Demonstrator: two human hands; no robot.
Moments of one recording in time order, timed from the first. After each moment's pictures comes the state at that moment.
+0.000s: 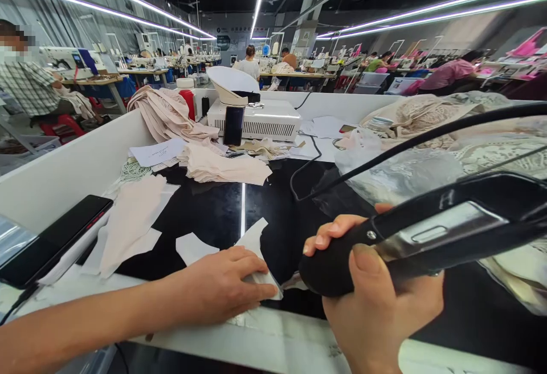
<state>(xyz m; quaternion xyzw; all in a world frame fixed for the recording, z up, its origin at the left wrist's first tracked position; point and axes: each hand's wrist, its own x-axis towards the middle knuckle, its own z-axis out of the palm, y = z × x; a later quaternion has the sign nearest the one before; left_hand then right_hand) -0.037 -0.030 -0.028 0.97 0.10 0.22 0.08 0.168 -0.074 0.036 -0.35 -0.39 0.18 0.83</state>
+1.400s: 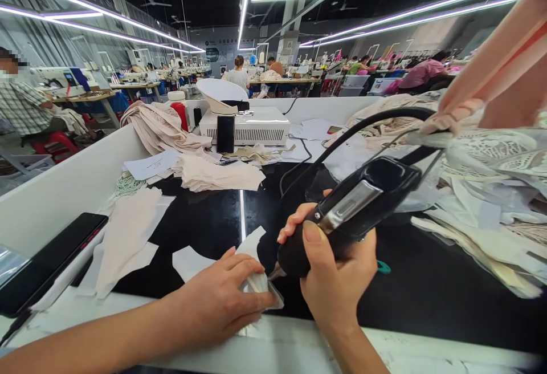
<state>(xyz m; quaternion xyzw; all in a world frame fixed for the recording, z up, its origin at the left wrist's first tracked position) -0.038 -0.053 -0.029 0.97 0.16 0.17 0.11 0.159 -0.069 0.033 -0.35 -0.42 0.19 0.82</state>
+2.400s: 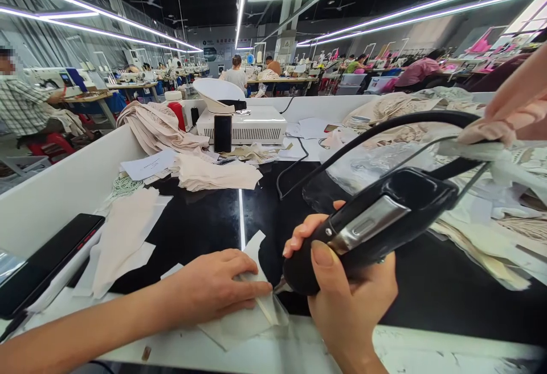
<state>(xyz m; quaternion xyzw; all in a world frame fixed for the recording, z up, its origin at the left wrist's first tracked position) -0.043 -0.016 -0.020 0.98 0.09 0.17 0.05 0.163 -0.077 0.032 -0.35 -0.43 0.18 0.81</state>
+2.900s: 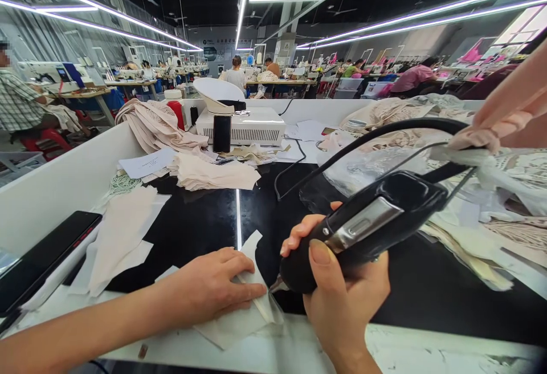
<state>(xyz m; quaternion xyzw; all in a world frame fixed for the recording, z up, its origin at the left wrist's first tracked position) -0.043 -0.021 -0.026 0.98 0.09 0.19 0.01 0.163 -0.078 0.030 -0.36 -0.43 0.18 0.81</state>
